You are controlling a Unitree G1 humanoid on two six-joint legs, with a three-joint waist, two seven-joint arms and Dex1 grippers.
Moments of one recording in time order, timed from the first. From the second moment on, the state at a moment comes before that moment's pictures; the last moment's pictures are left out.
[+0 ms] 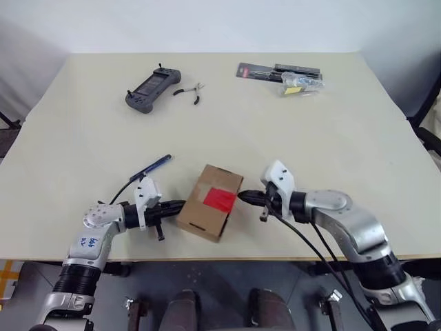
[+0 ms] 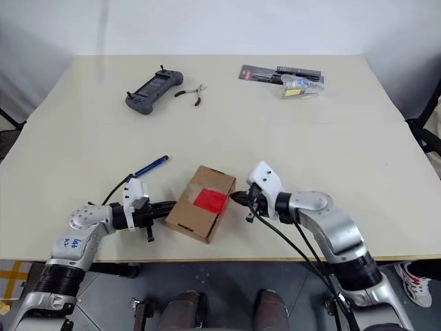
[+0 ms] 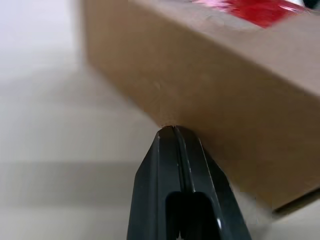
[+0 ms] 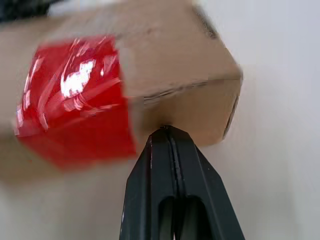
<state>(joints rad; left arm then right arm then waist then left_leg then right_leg) -0.31 0.54 -0.04 0.18 -0.34 0.13 -1.09 -0.50 -0.48 0.21 -0.18 0.36 0.70 0.75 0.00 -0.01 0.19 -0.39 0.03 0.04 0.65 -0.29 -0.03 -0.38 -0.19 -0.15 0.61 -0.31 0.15</state>
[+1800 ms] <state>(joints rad) -0.73 0.37 -0.08 0.72 -0.16 -0.07 -1.13 -0.21 -0.78 0.07 -0.54 0.43 0.99 0.74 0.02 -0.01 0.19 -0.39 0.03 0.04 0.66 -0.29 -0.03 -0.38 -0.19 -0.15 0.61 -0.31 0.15</state>
